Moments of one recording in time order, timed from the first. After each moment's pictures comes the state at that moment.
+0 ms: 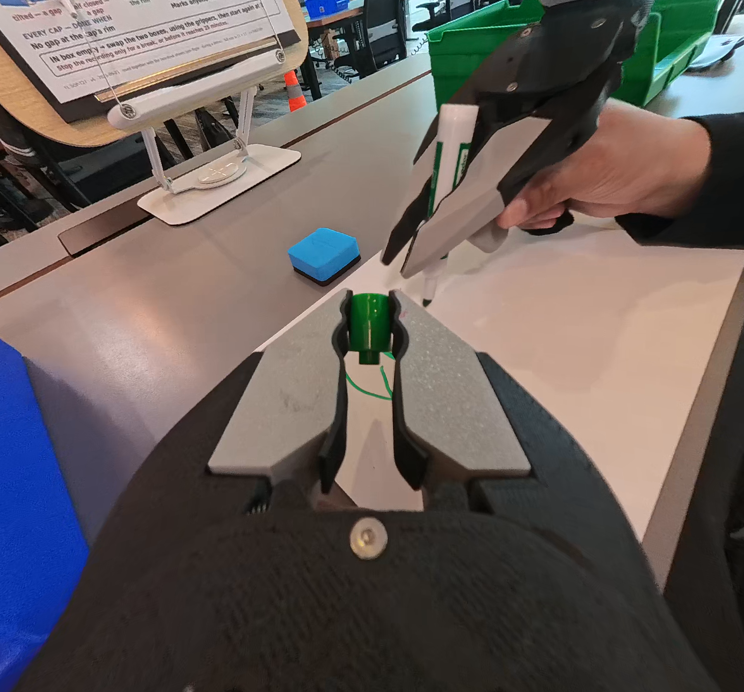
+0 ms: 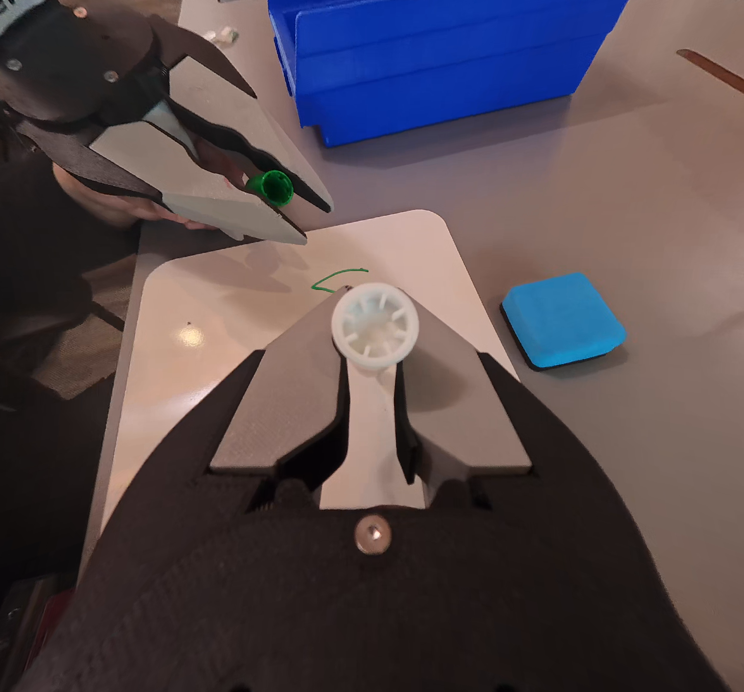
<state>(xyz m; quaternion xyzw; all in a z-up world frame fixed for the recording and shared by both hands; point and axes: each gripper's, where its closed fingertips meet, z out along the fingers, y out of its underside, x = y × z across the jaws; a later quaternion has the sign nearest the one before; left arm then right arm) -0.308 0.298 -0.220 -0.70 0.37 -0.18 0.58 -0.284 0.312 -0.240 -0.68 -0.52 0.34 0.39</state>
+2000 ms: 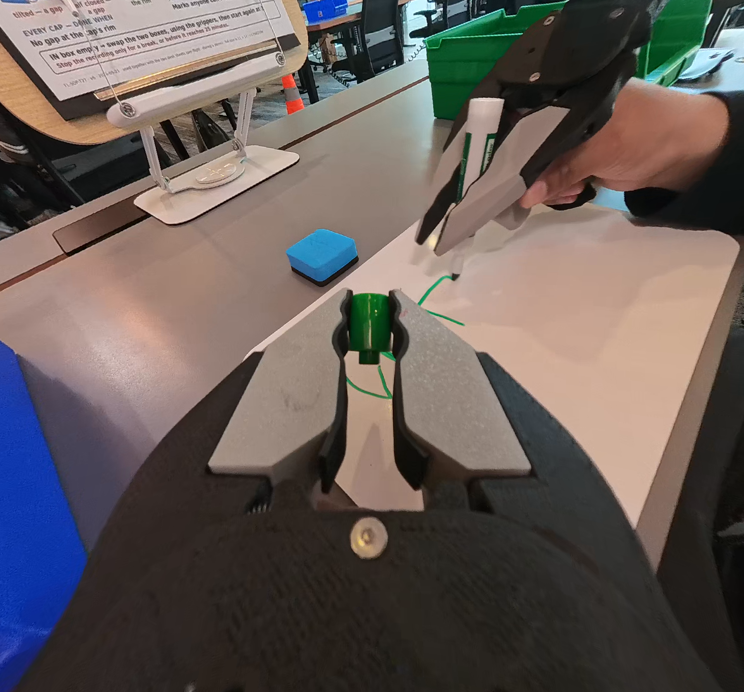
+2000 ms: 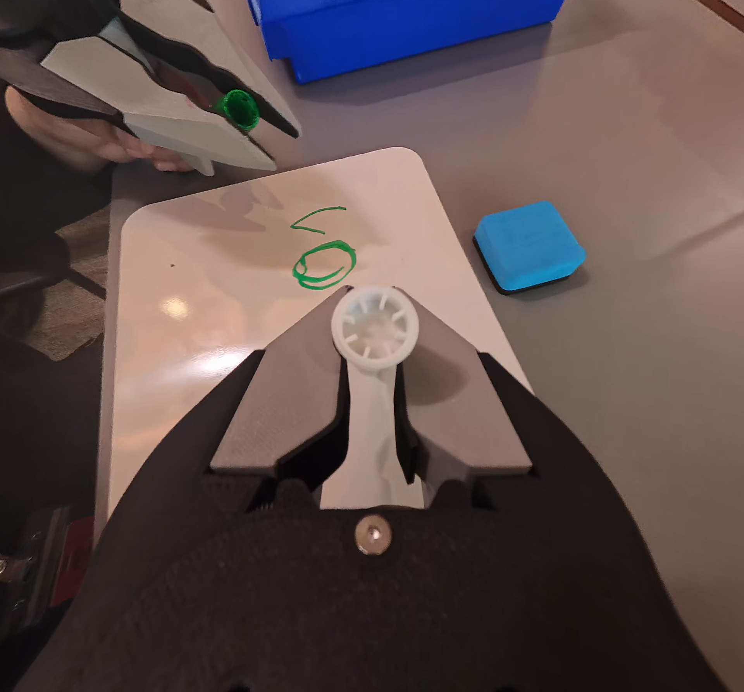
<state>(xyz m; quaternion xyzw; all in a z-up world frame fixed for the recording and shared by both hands) -0.309 0.295 -0.219 -0.70 0.36 -0.19 0.58 -0.244 0.313 -0.250 -0.71 -0.52 0.30 0.36</state>
